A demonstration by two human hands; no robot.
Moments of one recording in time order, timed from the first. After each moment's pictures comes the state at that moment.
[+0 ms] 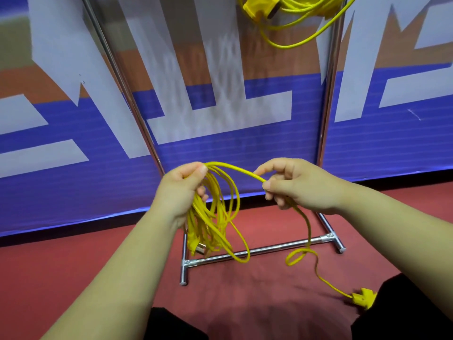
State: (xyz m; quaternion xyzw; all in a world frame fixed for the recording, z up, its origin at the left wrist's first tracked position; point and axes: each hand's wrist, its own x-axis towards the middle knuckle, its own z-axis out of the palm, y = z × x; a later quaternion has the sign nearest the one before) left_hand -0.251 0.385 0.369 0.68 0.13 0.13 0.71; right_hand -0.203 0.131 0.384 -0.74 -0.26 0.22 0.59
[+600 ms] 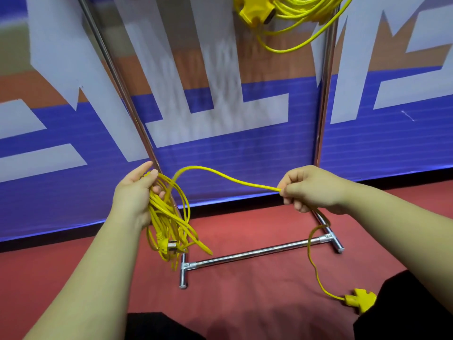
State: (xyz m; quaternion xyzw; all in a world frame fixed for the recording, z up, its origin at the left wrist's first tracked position) left_hand -0.259 0.456 0.376 0.58 0.23 0.24 0.74; right_hand -0.181 0.111 0.361 -0.82 -0.13 0.23 0.51
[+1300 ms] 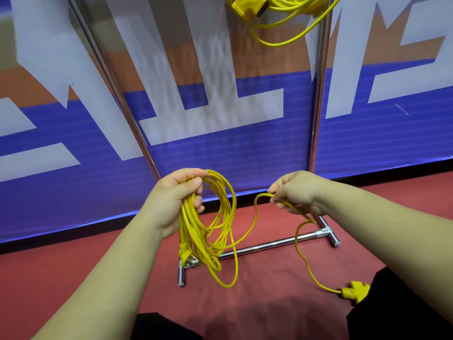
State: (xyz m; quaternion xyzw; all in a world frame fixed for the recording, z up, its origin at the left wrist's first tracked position) left_hand -0.276 0.389 0.375 0.64 0.06 0.02 0.76; right_hand -0.179 0.133 0.343 -0.79 0.02 0.28 0.55
